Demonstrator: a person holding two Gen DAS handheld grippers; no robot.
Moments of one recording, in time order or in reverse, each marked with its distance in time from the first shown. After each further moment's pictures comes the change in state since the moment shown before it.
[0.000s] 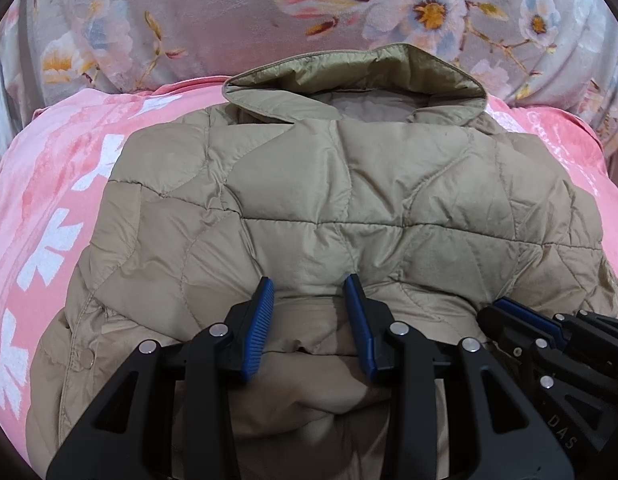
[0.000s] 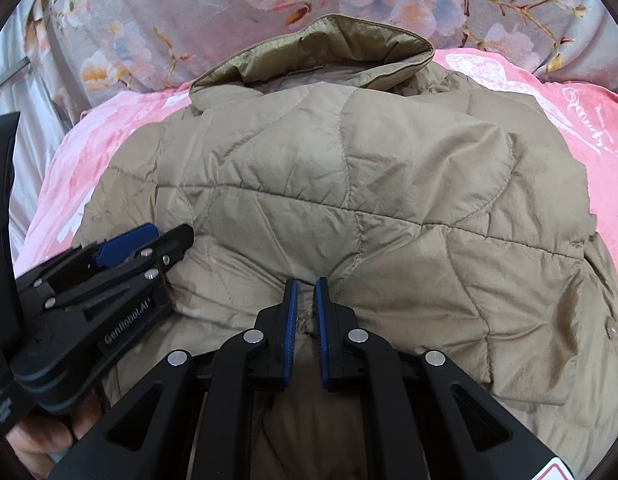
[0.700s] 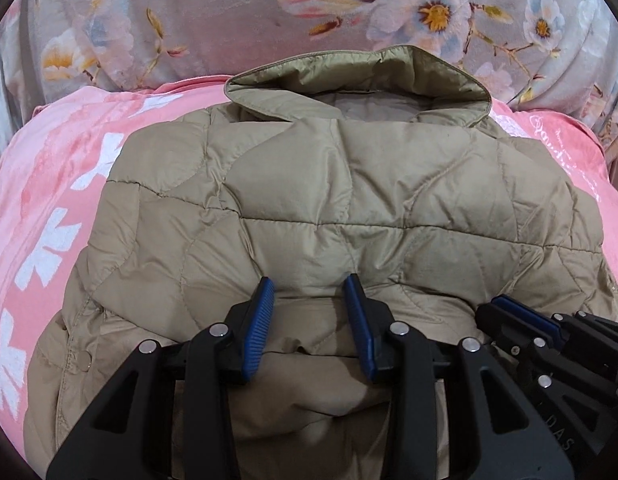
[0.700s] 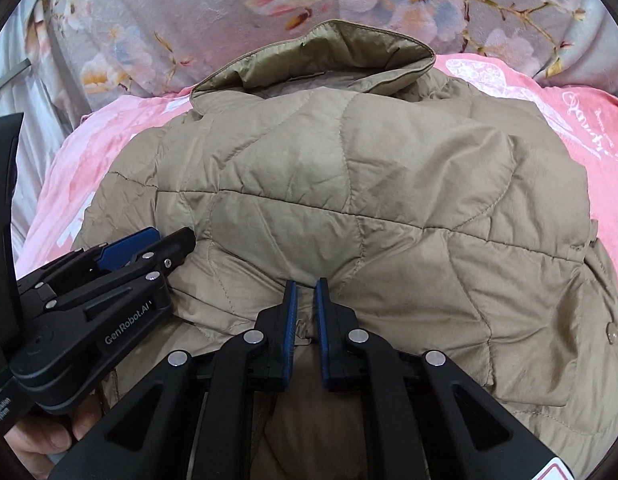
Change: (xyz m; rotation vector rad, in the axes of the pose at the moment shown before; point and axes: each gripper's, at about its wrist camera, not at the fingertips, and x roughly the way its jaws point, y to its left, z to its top) left arm 0.007 0.001 0.004 -0.015 0.000 0.013; right arm 0.007 0.002 0.010 0.014 -0.039 -0.001
